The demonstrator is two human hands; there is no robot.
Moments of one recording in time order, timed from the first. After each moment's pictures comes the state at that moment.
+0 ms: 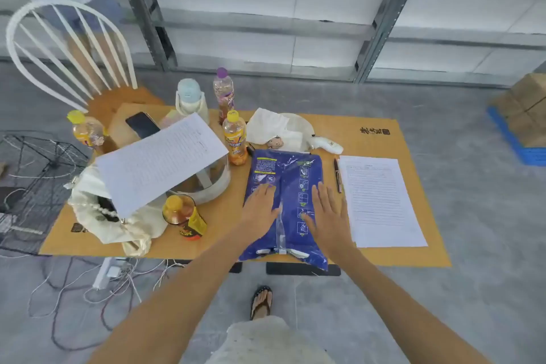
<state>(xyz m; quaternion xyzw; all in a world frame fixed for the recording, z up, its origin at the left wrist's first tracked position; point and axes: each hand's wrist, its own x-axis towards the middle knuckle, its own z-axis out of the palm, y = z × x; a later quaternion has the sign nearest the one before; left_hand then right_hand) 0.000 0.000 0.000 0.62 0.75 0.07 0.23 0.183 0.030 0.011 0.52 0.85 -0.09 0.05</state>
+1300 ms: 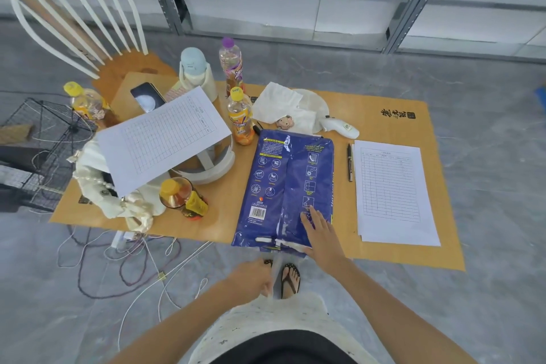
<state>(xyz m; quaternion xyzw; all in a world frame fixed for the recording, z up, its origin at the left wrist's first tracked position) 0.036 -0.116 -0.041 0.68 0.60 -0.13 0.40 0.199 0.019 -0.068 0.41 0.87 -0.18 0.19</state>
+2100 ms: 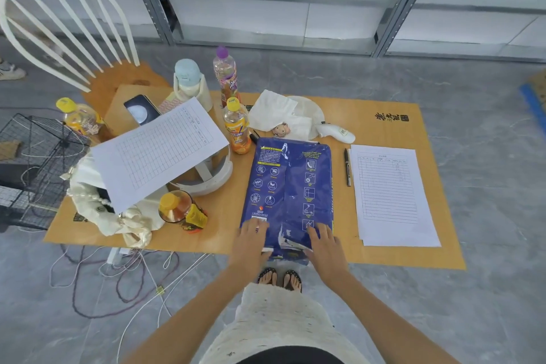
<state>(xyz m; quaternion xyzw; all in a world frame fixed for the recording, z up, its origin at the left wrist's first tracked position) 0.012 -0.064 -0.041 0.60 0.76 -0.01 0.26 0.198 0.006 -0.067 0.49 0.85 -0.15 0.14</state>
